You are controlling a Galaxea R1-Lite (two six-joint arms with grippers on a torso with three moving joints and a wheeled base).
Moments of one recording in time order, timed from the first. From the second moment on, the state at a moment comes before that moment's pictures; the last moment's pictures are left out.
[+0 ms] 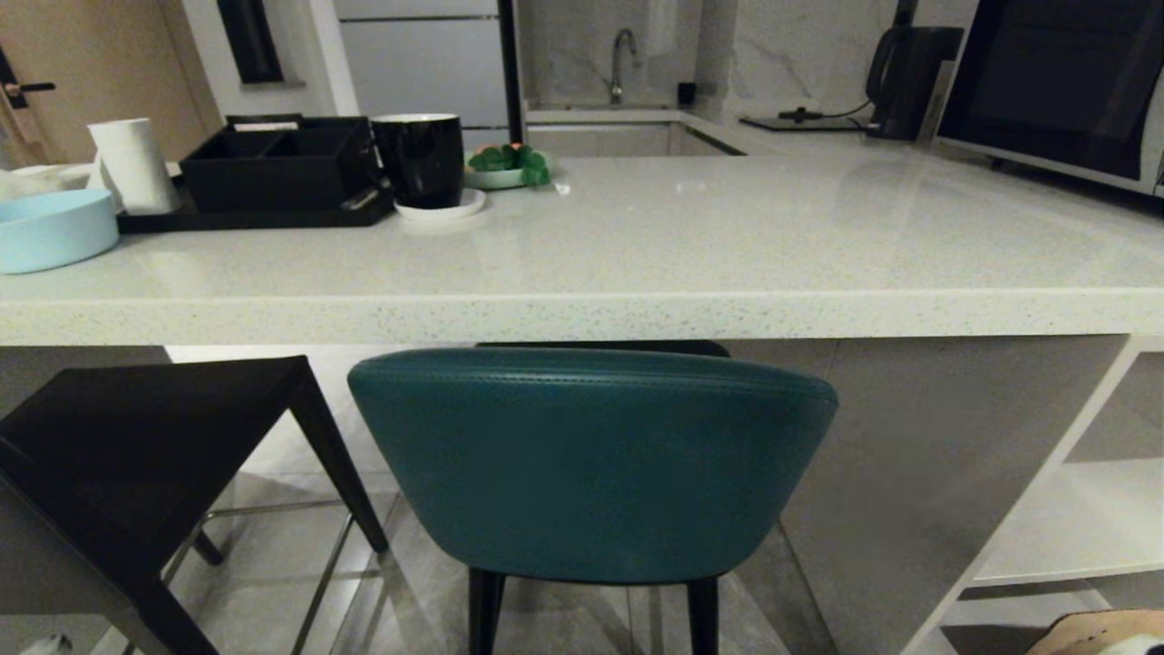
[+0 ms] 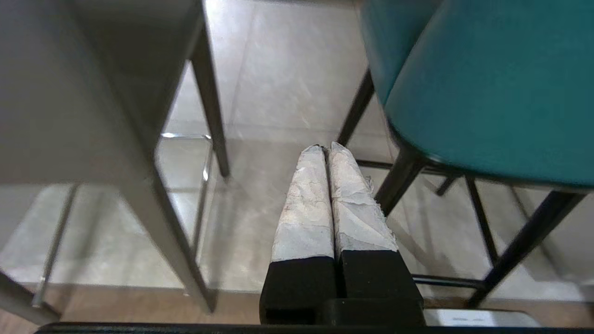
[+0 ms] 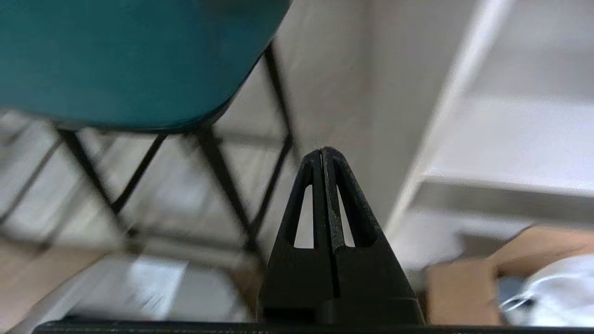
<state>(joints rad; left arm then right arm) -0.04 0.44 -0.16 -0.13 -0.01 -0.08 0.01 0.43 -0.19 -0.01 0.19 0.02</state>
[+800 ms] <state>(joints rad) -0.11 1.73 -0.18 -1.29 -0.01 -0.09 0.04 1.43 -0.29 -0.58 0.29 0.16</state>
